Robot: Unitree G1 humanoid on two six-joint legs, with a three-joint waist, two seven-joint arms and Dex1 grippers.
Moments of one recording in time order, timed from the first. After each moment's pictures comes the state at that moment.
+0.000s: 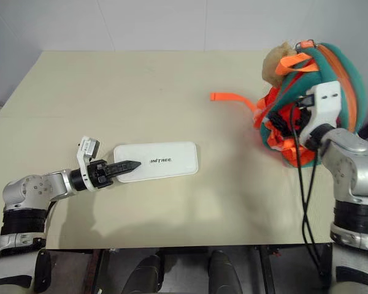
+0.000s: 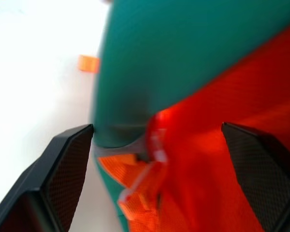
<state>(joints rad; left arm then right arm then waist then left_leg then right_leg) -0.49 0.60 0.26 0.24 -0.79 1.17 -0.92 -0.65 -0.65 -0.26 0.00 0.45 0.80 0.38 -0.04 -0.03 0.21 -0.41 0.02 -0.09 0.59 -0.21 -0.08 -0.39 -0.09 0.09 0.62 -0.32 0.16</state>
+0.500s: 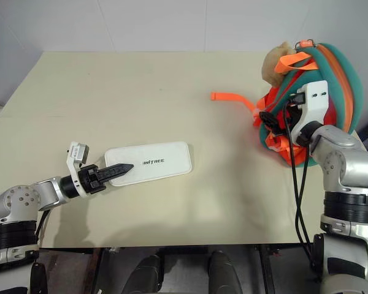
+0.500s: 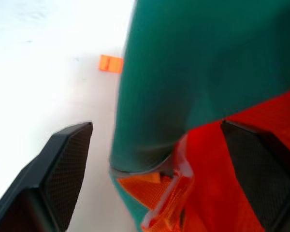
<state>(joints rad) -0.40 0.60 0.35 0.15 -0.86 1.20 -0.84 -0.71 -0.60 -0.24 0.15 0.39 0.69 0.42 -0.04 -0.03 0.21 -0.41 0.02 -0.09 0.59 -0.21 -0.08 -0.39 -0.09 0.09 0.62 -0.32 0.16</state>
